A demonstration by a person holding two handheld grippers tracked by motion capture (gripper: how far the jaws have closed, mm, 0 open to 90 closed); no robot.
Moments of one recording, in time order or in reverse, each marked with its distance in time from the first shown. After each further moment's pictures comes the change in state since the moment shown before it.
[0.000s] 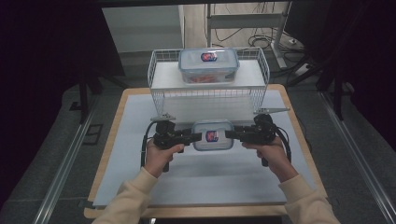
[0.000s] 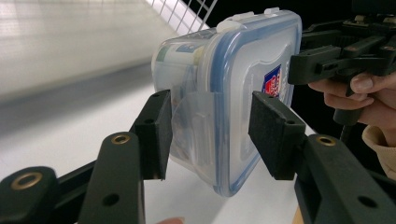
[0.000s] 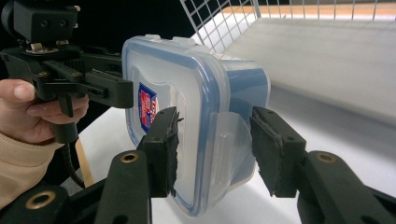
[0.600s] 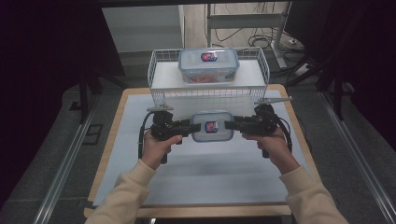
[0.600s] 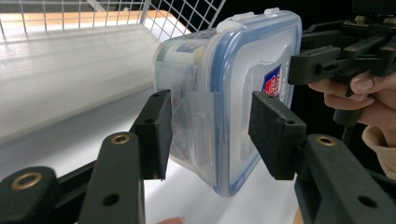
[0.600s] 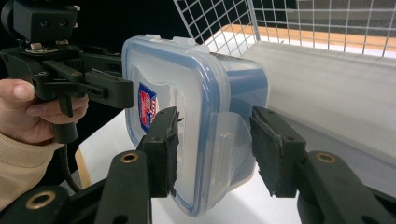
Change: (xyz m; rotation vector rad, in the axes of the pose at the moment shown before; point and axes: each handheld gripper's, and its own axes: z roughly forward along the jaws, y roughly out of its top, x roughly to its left) left arm -0.005 0.026 -0.011 -0.027 0.004 0.031; right arm 0.010 0.029 -0.008 -0.023 -0.011 -0.034
